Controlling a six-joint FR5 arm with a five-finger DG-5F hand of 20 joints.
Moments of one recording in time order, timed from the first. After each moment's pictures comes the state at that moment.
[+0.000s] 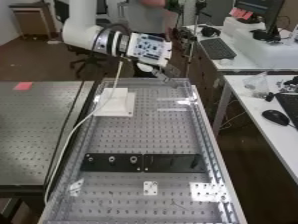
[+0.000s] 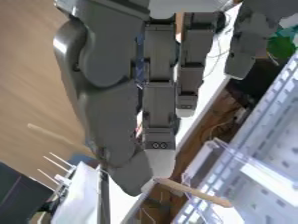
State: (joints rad) arm 1.88 -1.94 -1.60 -2.99 -1.17 0.21
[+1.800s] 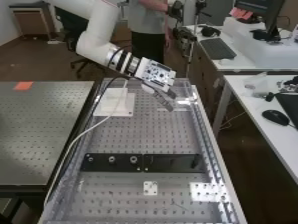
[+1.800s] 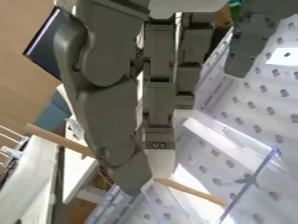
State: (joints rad) arm 1.86 -2.11 -1.49 -3.15 -1.23 0.25
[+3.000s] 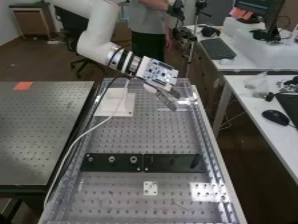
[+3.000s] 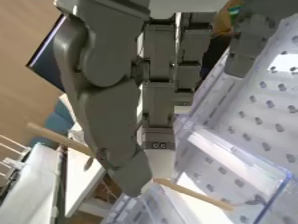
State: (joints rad) arm 1.84 -2.10 -1.48 -3.13 -1.20 0.25
